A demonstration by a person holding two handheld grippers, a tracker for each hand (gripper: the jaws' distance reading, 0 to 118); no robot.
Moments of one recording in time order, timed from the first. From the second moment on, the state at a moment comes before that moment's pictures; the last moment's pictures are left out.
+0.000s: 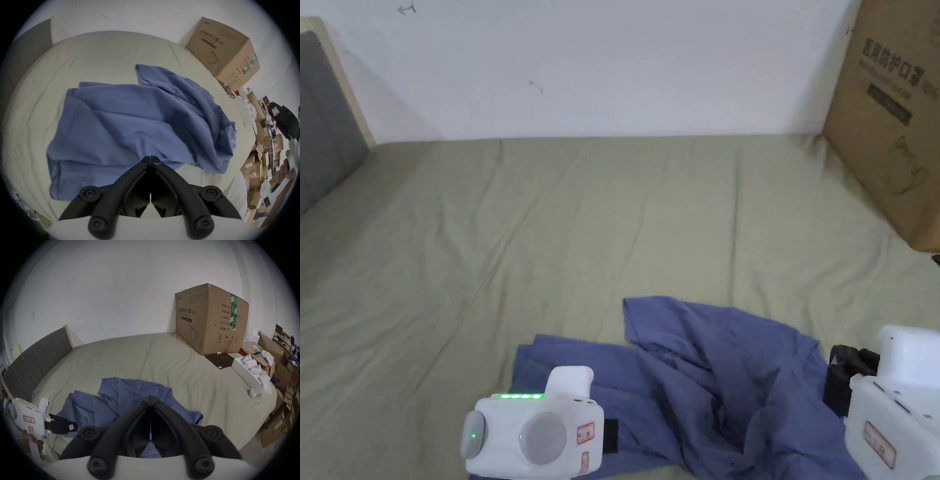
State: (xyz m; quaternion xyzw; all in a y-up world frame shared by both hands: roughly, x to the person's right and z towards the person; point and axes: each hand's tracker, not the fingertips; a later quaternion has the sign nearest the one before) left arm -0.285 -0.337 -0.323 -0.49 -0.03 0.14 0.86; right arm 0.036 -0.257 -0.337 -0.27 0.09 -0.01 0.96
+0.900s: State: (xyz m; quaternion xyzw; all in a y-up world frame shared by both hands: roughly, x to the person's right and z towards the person) left arm -0.405 -0.378 -0.501 -0.55 0.08 0.07 0.83; right arm 0.028 -0.315 -0.385 -0.36 0.08 0.01 0.93
